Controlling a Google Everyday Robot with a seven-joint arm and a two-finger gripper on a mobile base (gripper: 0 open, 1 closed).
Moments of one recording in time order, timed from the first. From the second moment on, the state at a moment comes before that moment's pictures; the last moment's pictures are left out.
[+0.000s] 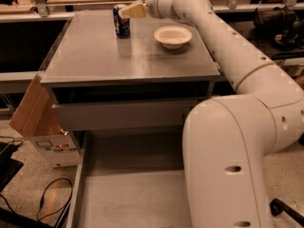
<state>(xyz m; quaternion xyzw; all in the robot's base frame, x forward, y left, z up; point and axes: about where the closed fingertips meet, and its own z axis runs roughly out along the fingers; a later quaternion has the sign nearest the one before) 0.919 0.022 0.996 -0.32 0.68 0.13 0.64</state>
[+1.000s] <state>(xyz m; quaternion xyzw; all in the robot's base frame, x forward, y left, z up) 0.982 0.084 0.931 -0.28 0.72 0.16 0.62</state>
